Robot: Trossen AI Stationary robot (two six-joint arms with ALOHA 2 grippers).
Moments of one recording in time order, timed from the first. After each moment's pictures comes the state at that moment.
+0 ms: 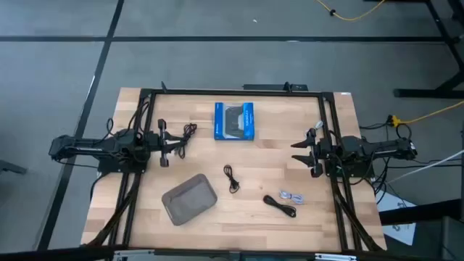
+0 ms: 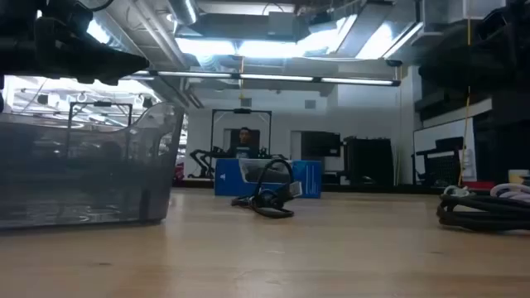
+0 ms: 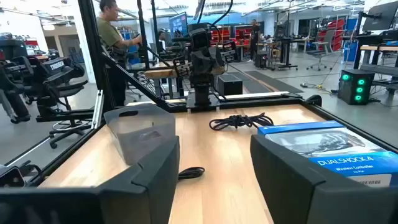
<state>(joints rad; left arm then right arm) 0.03 0.13 0.01 0.24 -0.14 0.19 0.14 0.00 0.01 0.05 0.15 0.07</state>
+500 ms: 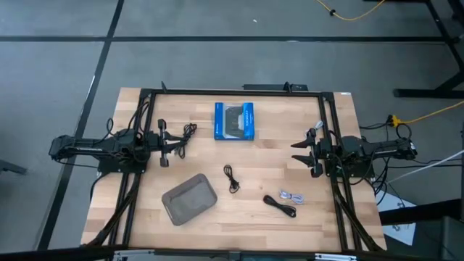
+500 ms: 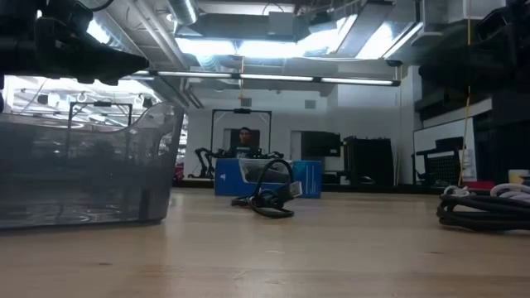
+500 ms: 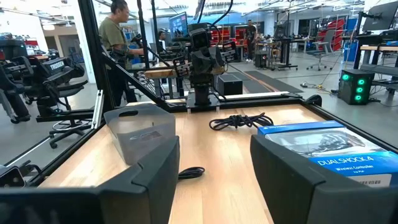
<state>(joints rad) 0.03 0.14 0.01 0.24 -0.14 0.19 0.14 0.00 0.01 0.05 0.15 0.07</state>
